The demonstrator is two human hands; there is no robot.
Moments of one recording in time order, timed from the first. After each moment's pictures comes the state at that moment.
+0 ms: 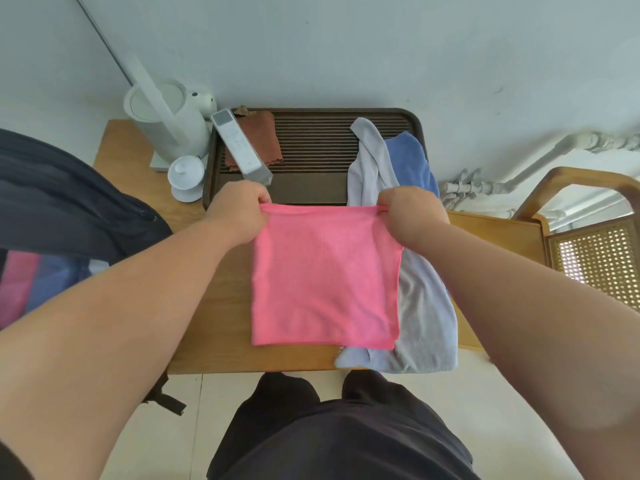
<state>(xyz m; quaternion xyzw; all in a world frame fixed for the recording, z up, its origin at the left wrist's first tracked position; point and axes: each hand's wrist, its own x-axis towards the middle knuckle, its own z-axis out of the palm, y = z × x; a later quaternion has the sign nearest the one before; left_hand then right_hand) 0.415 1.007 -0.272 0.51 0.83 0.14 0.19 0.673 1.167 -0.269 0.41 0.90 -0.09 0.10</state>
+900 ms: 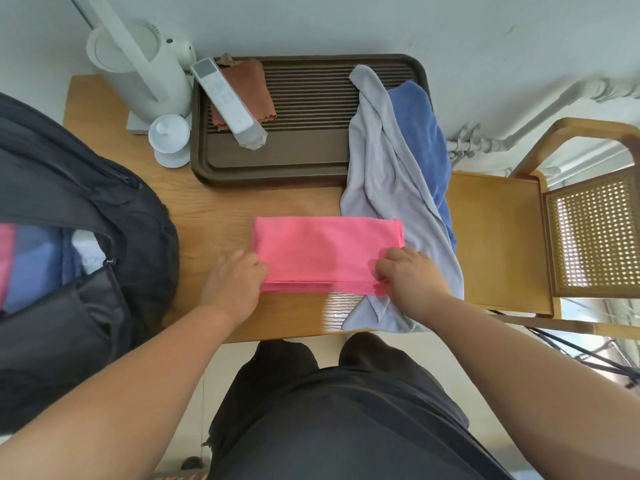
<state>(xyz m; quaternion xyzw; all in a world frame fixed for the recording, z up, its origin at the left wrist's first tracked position) 0.471 0.868 -0.364 0.64 0.76 -0.03 0.13 0.759 1.037 -0.353 0.34 0.92 -0.15 0.12</state>
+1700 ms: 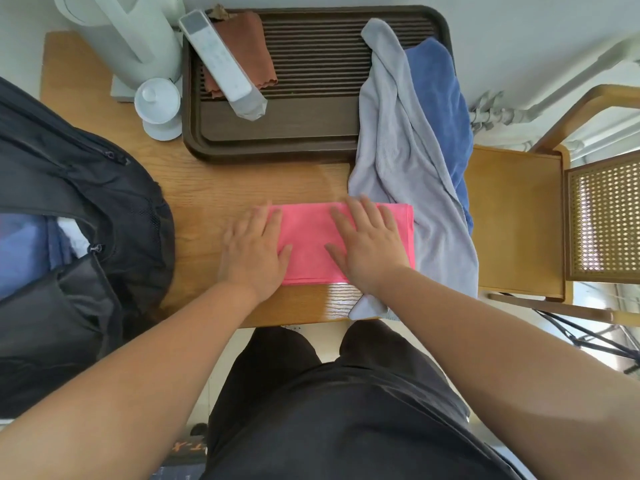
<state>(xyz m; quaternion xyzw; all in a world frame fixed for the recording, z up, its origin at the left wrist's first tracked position) 0.493 0.899 -0.360 0.55 0.82 -0.01 0.18 0.676 1.018 -0.363 0.35 0.92 -0.11 0.12</state>
